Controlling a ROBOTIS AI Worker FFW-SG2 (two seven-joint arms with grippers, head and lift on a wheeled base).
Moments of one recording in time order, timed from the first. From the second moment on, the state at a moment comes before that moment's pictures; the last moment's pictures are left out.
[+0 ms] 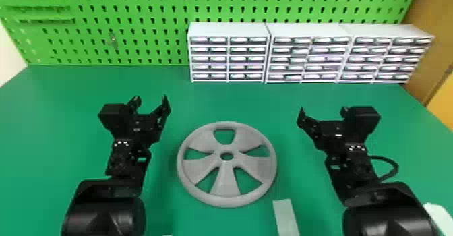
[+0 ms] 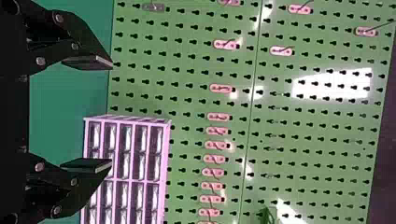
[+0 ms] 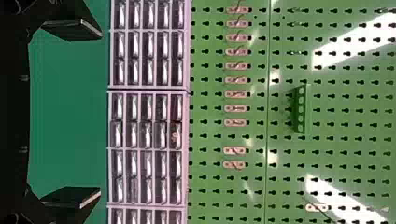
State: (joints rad) left arm -0.13 0.00 0.00 -1.37 0.08 -0.21 -0.06; right arm -0.09 -0.15 0.12 -1.51 -0.14 -0.06 -0.12
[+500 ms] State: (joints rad) left arm -0.13 0.00 0.00 -1.37 0.09 -0.21 -0.06; right arm -0.10 -0.15 0.13 -1.51 -0.14 -0.06 -0.12
